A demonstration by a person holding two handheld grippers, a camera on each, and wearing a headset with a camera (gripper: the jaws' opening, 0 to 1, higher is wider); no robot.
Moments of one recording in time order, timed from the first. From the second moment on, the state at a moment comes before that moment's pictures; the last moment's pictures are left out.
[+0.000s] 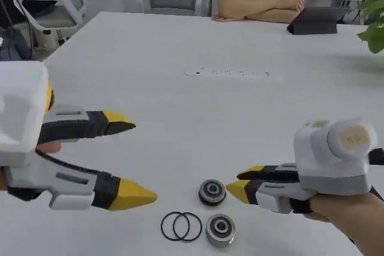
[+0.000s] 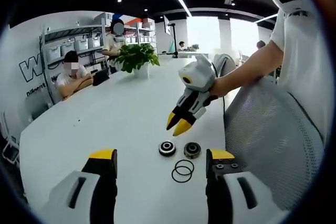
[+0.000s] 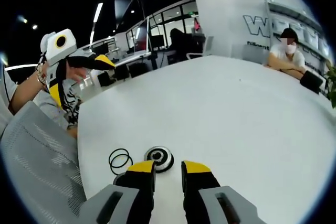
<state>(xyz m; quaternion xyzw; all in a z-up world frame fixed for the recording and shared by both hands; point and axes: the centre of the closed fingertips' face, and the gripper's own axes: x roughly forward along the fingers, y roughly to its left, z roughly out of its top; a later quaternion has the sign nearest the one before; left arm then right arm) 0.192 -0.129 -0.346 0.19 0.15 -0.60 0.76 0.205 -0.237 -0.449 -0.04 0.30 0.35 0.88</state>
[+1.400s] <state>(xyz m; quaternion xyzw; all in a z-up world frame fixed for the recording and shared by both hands) 0.212 -0.215 -0.452 0.24 0.18 -0.64 0.71 0.193 -0.236 -0.473 -0.07 0.34 0.37 0.86</state>
